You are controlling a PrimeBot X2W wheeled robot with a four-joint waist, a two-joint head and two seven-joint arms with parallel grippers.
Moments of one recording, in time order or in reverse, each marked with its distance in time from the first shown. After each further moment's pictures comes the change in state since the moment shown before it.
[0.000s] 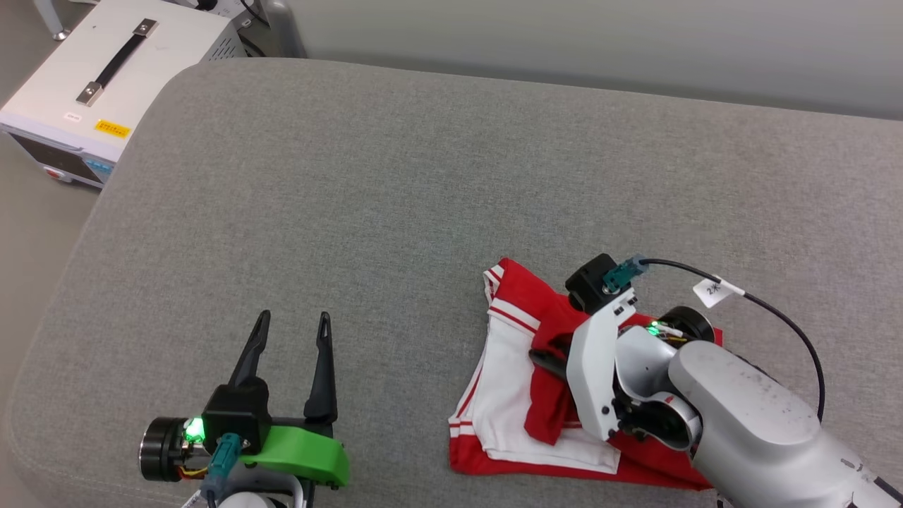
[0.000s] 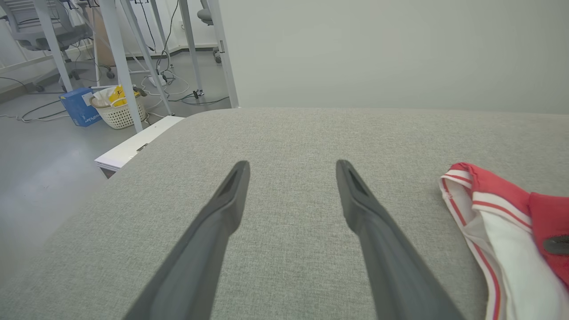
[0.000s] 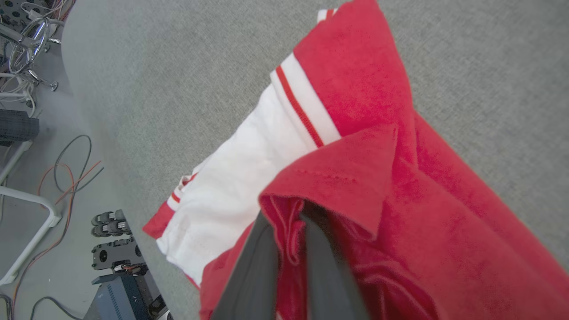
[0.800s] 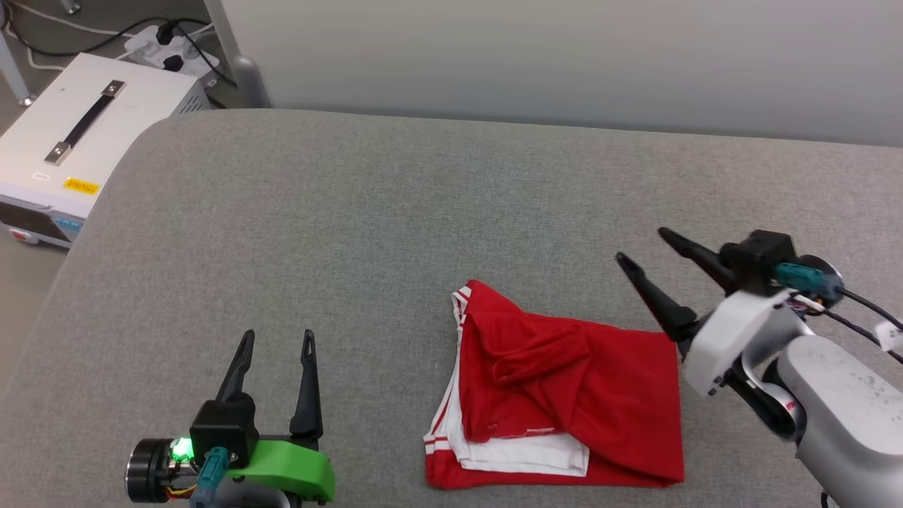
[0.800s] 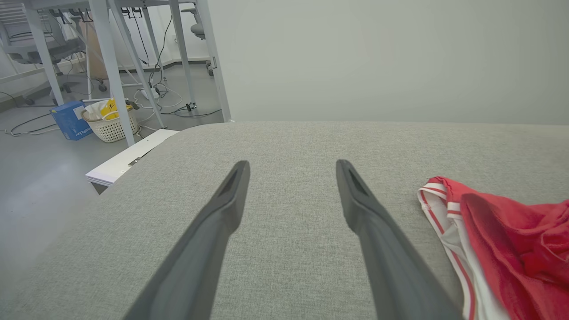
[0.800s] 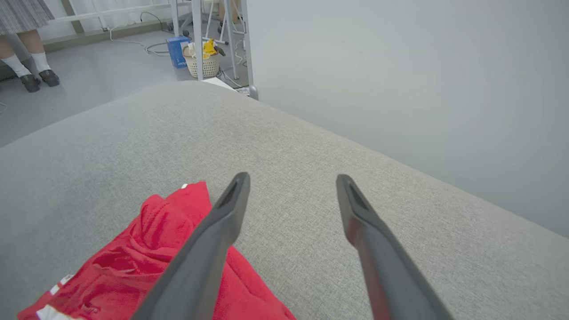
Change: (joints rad) left arm 0.028 -0.002 0.038 0.017 0.010 0.000 0.000; right arm 0.052 -0.178 -0.126 -0.024 -0.180 0.000 -0.594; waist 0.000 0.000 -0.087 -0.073
